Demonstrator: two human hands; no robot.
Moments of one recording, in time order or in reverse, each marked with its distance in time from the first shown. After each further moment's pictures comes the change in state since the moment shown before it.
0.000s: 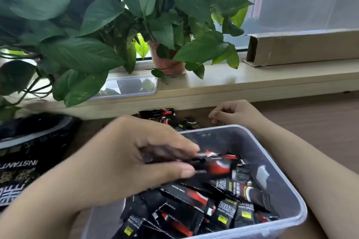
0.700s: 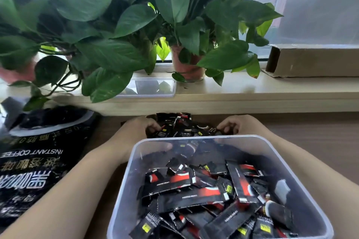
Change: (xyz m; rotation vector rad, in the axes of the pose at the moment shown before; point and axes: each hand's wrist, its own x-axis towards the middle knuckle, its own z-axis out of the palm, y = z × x) left_hand 0.031 -0.130 -0.017 0.329 0.184 -0.516; right_hand 0.013 0.005 0.018 -0.425 -0.134 -0.095
